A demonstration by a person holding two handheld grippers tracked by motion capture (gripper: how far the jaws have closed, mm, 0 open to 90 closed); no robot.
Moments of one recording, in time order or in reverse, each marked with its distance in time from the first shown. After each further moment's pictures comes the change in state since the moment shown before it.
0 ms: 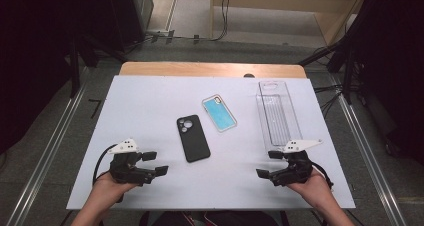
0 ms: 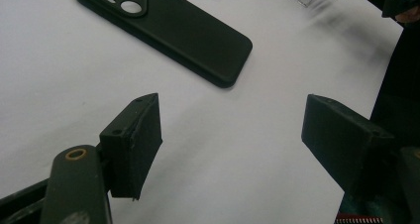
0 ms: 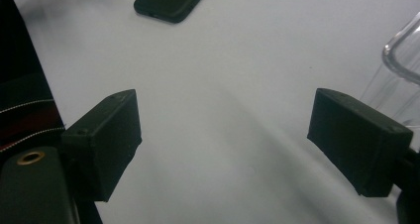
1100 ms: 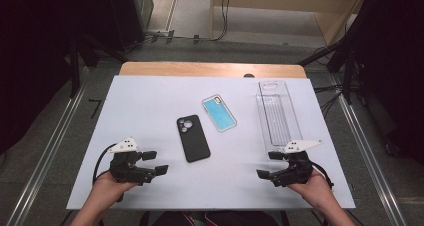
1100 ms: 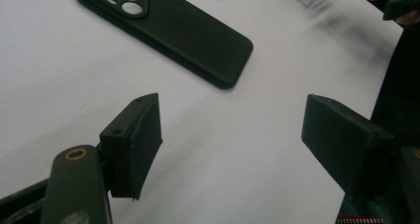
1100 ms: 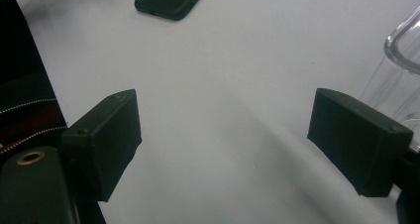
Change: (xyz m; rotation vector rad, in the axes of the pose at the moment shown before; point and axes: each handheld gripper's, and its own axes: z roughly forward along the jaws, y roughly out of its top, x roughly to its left) left arm 0.000 0.002 0.001 0.002 -0.010 -0.002; right arm -0.001 -0.002 0.000 0.007 0.010 0.006
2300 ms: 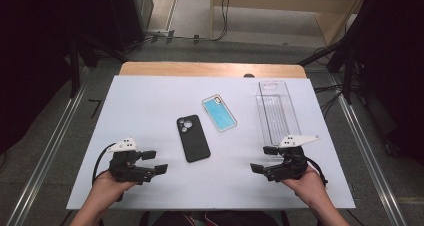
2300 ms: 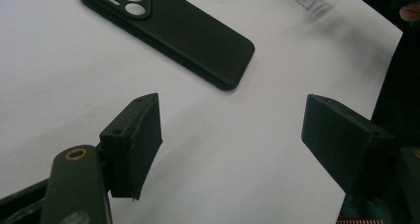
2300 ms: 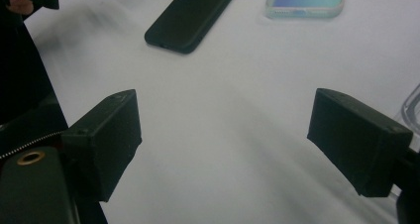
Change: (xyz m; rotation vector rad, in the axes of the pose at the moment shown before) left arm 0.003 0.000 -0.001 -0.008 0.001 -0.007; right arm 0.012 0.021 0.003 -0.063 -0.002 0.034
